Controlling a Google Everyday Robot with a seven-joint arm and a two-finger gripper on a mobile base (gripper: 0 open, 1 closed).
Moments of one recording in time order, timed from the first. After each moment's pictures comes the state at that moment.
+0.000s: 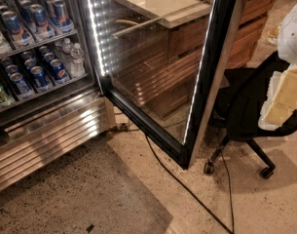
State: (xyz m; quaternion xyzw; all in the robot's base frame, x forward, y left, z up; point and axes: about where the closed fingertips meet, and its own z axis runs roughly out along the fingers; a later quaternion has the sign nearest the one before) arm 0.439 -0.216 0.977 -0.60 0.78 -0.04 0.16
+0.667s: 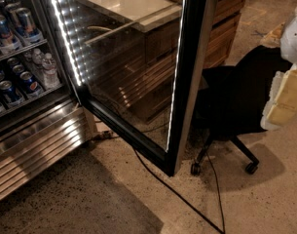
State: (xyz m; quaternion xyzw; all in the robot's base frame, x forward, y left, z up) arm 0.439 -0.216 0.977 -0.60 0.78 -0.04 0.16
